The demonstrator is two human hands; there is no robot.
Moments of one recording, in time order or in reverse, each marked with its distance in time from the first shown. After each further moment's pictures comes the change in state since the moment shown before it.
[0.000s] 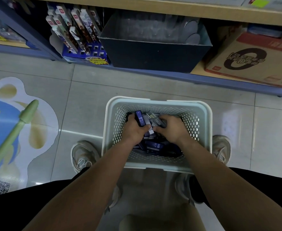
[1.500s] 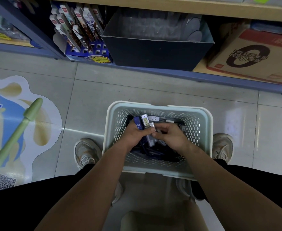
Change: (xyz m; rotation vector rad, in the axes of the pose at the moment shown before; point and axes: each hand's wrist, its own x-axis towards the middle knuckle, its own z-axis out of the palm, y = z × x) left_hand -0.023 -0.008 -0.011 -0.351 -0.266 0.076; right_hand -0.025 0.004 0.024 0.722 -0.173 0.000
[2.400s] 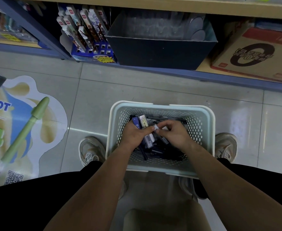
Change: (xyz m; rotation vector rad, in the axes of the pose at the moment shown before) left_hand -0.015 0.003 0.001 0.130 0.289 -0.025; right_hand 0.001 -0.007 0.000 -0.121 0.127 0.029
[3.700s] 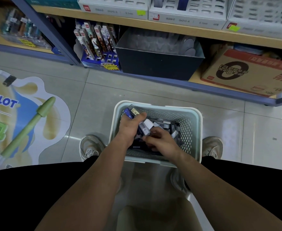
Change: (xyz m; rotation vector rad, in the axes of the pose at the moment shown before) left_hand -0.038 0.053 -0.010 -0.407 0.067 -0.097; right_hand -0.073 -0.044 0.030 0.180 -0.096 0.090
